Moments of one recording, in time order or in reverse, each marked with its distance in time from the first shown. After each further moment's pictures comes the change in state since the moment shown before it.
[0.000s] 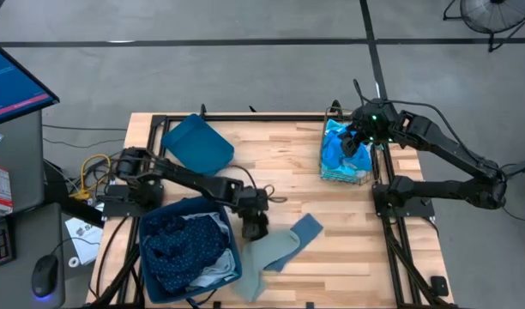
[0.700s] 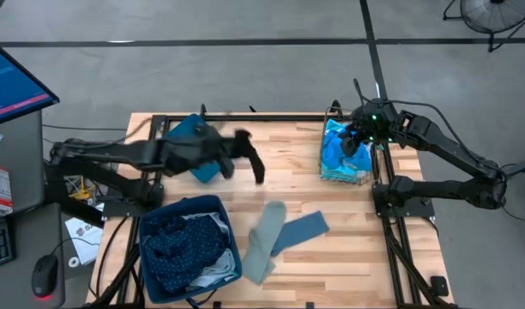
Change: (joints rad) left arm 0.081 -0.687 0.002 0.010 -0.712 0.041; right arm 0.001 0.000 0.000 0.006 0.000 -0.004
